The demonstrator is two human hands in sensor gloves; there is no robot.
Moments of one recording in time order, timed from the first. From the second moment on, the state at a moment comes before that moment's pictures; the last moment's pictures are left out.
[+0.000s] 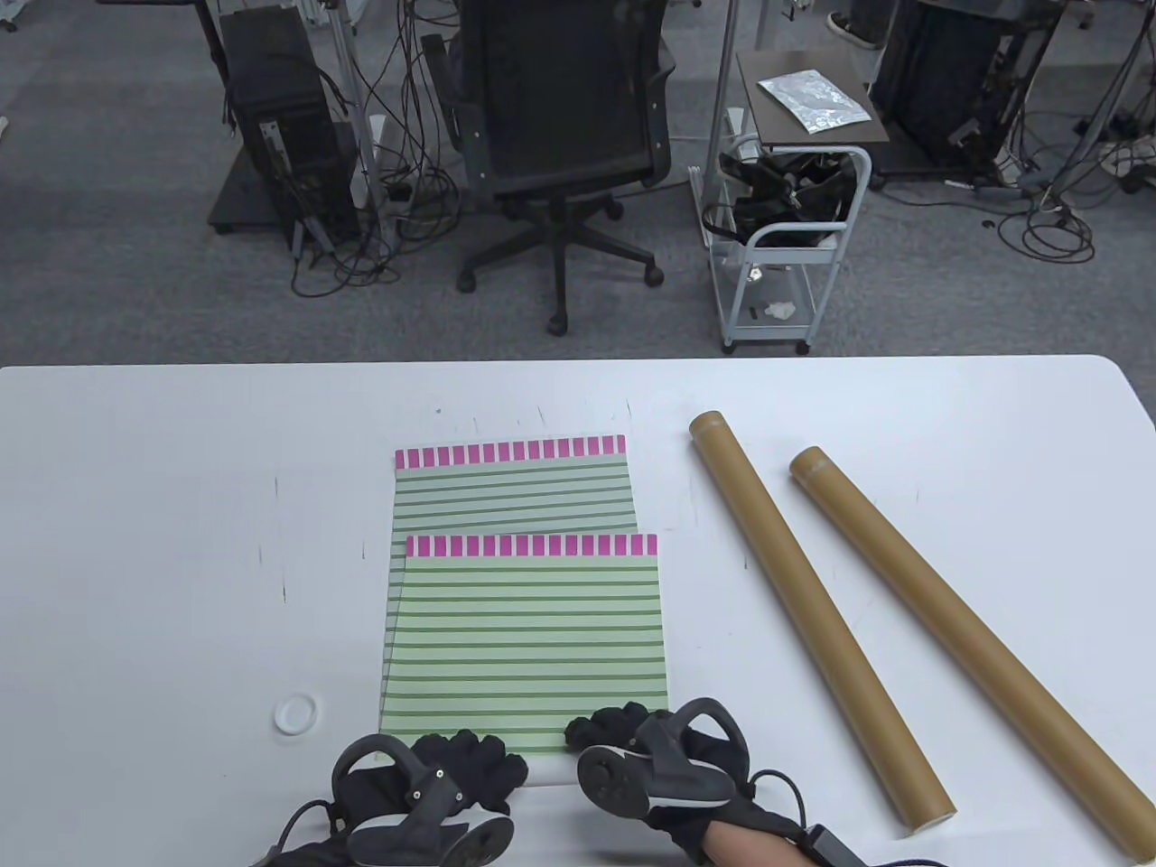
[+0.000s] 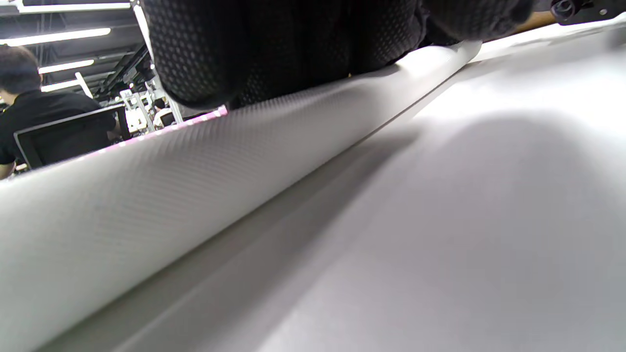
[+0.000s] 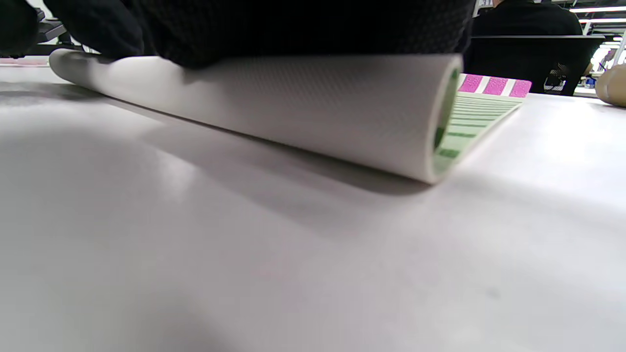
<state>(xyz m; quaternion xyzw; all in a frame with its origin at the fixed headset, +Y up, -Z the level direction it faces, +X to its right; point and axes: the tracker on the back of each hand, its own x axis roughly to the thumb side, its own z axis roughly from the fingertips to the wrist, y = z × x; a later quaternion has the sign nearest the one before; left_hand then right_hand) -0.151 -0.761 -0.214 0.01 -0.36 -0.14 0.92 0.041 -0.754 -0.248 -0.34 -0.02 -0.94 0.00</state>
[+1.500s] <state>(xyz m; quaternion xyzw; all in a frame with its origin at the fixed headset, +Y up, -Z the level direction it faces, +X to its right) -0.156 -0.760 -0.289 -0.20 -0.21 0.00 0.96 0.030 -0.757 -0.270 -0.26 -0.16 -0.95 -0.04</state>
